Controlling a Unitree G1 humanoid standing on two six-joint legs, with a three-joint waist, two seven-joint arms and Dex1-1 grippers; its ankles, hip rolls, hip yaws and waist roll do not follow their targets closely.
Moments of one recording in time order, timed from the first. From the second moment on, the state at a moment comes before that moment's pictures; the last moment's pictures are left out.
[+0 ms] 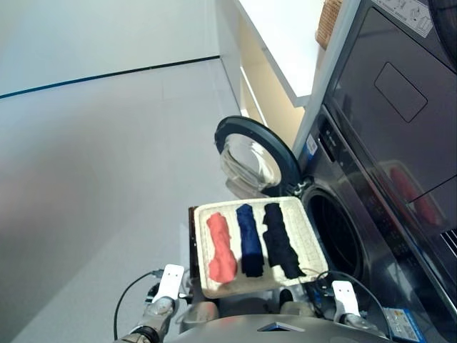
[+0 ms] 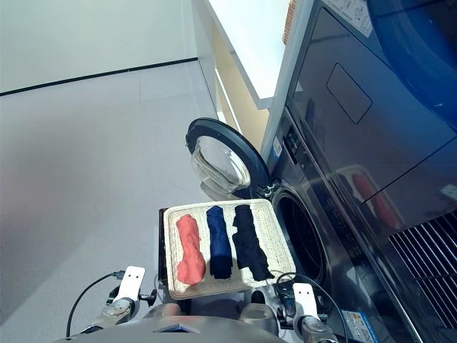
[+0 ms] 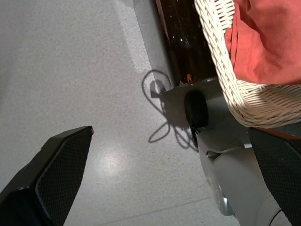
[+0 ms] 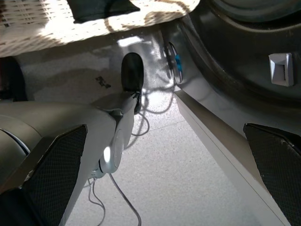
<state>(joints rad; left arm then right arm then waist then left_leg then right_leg) -0.02 0.20 -0.25 1.20 -0.15 -0.15 0.01 0.02 -0.27 0.20 1.28 0.30 -0.11 0.10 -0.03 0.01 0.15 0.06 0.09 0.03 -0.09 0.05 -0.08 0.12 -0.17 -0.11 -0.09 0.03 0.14</state>
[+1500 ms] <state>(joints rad) -0.13 0.23 -0.44 0.61 -0.31 -0.17 0.13 -0.02 -0.34 0.32 0.46 0.20 -0.16 -0.07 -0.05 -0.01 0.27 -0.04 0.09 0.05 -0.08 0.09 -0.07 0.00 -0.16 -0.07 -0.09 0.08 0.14</state>
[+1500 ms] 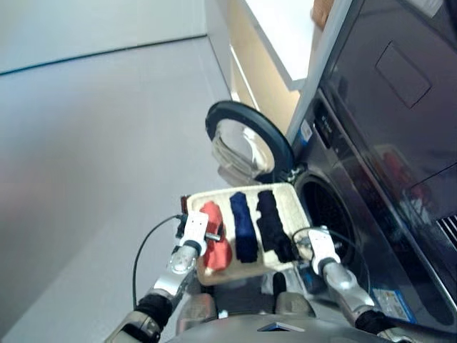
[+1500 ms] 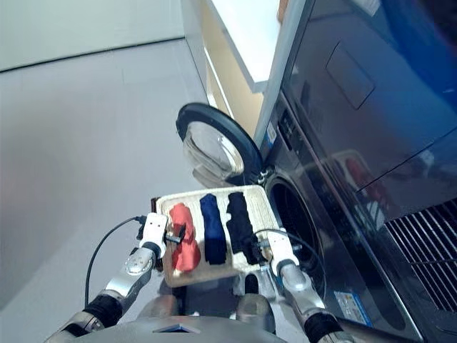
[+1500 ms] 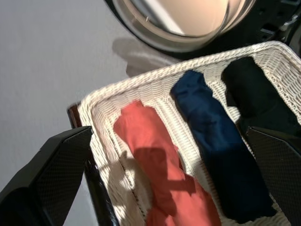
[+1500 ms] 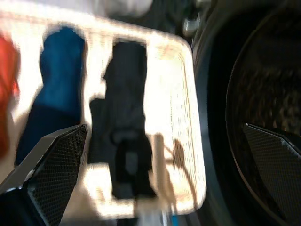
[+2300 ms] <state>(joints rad) -0.52 0.20 -0.41 0.64 -0.44 -0.19 0.43 -0.39 -0.35 0.48 -0.01 0.20 -0.23 -0.24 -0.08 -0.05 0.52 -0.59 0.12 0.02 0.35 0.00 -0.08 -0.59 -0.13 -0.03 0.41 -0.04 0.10</state>
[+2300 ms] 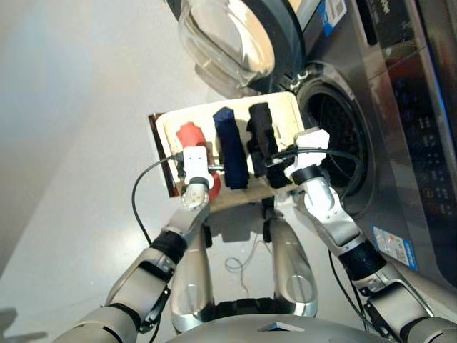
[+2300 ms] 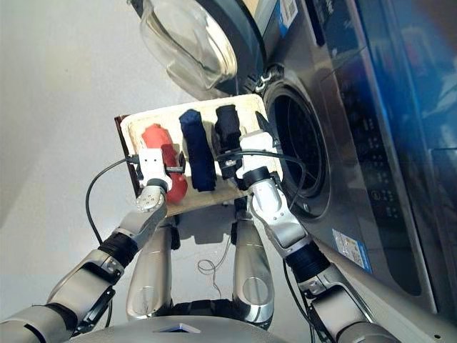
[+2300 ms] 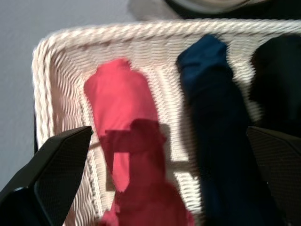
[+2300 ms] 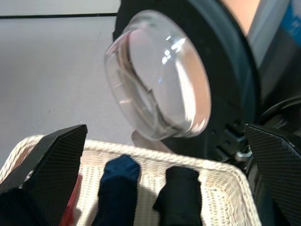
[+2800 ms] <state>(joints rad) -0.78 0.18 -0.27 1.01 -0.63 -0.18 0.49 -0.53 -0.34 0.59 -0.05 0.18 -0.23 -0.26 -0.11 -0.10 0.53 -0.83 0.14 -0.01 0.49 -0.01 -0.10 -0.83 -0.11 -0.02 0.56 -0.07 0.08</state>
